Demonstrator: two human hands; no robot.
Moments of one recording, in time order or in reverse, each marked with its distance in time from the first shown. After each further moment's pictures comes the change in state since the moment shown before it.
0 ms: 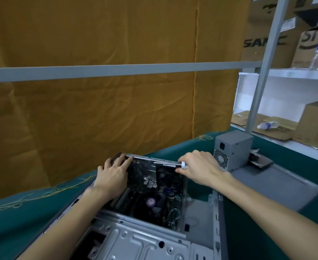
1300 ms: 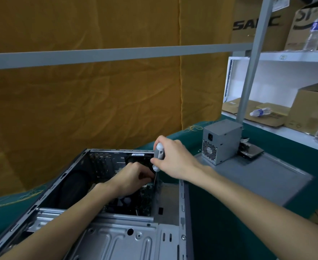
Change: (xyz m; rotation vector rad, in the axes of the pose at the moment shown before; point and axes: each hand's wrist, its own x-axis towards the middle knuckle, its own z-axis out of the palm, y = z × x) left_hand 0.033 0.087 0.017 -0.443 -0.136 0.416; right_hand 0.002 -0.010 -0.015 0.670 0.019 0.053
